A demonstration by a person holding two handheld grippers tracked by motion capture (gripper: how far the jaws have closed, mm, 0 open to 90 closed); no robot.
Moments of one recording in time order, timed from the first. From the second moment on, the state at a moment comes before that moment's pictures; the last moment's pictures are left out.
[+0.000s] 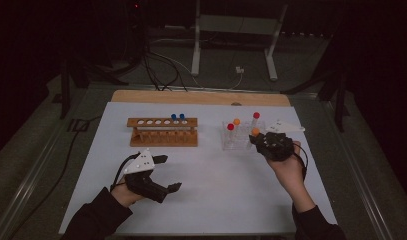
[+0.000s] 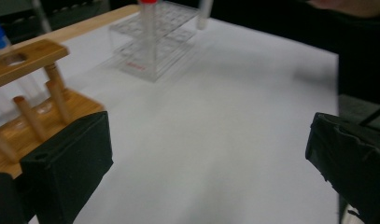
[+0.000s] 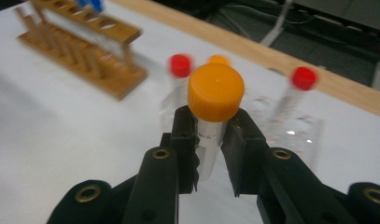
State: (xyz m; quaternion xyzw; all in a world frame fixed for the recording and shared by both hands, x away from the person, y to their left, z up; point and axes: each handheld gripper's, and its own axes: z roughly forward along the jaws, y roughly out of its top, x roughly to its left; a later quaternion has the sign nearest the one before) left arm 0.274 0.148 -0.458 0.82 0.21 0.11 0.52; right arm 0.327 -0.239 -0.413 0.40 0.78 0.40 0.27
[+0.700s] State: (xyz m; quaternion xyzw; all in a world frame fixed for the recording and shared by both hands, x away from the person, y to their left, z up) left arm 0.266 0.129 -0.440 0.82 0.19 0.10 0.53; right arm 0.291 -0.163 -0.434 0.29 0.84 0.41 0.19
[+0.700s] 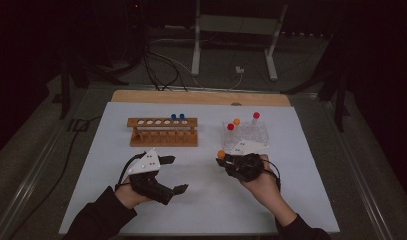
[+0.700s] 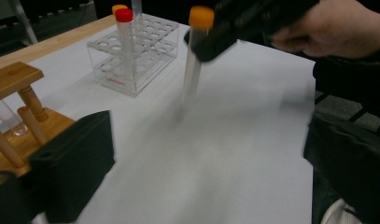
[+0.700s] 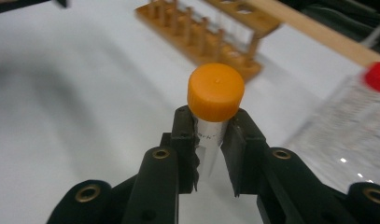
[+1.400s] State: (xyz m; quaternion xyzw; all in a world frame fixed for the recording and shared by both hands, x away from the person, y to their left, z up) left arm 0.274 0.097 -0.428 0.80 0.18 0.11 0.56; right arm 0.270 -0.130 -0.444 0.23 0.87 0.41 0.15
